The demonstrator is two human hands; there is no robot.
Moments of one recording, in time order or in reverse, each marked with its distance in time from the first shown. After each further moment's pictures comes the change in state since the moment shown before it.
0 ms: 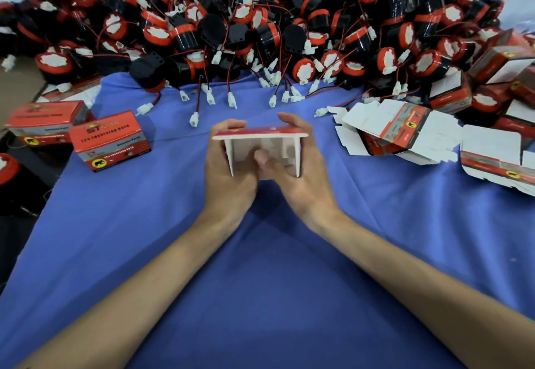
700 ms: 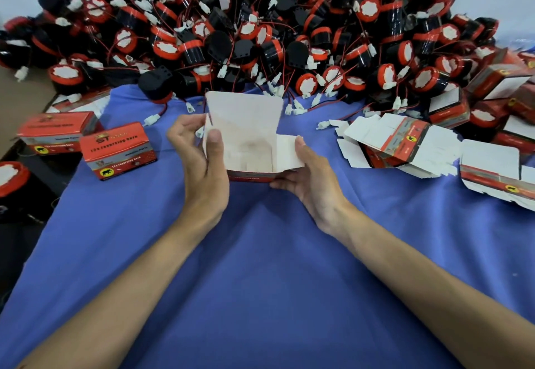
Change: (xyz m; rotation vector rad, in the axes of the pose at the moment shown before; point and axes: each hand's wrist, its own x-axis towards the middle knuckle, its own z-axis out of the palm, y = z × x) left_hand 0.024 0.001 -0.023 0.201 0.128 0.307; right_hand 0.022 0.004 -0.011 0.514 -0.123 0.379
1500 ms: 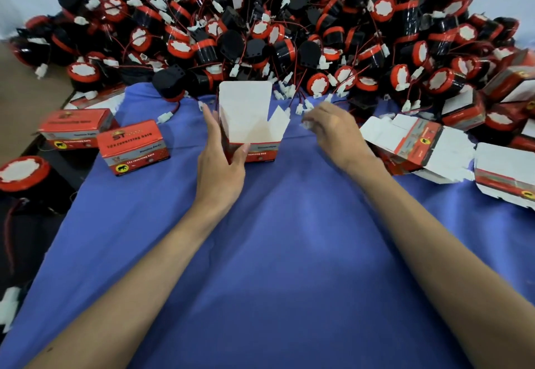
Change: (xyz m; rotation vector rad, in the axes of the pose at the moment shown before) left_hand 0.011 -0.027 -0.004 0.271 -0.211 -0.248; right_hand 0.083 -0.028 -0.049 -1.470 0.063 -0.667
